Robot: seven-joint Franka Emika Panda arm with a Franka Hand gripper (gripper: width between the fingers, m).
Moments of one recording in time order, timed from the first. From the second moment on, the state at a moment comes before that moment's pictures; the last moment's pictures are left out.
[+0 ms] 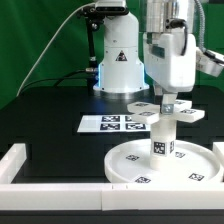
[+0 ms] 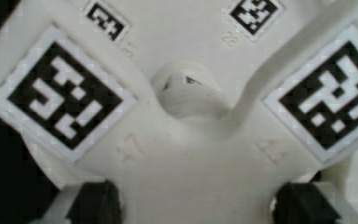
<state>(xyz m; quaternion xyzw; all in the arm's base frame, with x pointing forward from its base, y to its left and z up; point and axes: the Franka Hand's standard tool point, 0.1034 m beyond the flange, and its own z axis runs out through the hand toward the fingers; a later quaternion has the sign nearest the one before) 0.561 0.040 0.106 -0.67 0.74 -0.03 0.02</state>
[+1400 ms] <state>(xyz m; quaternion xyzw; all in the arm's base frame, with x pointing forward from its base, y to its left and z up) 0.567 0.051 0.127 -0.83 0.56 -0.04 0.04</state>
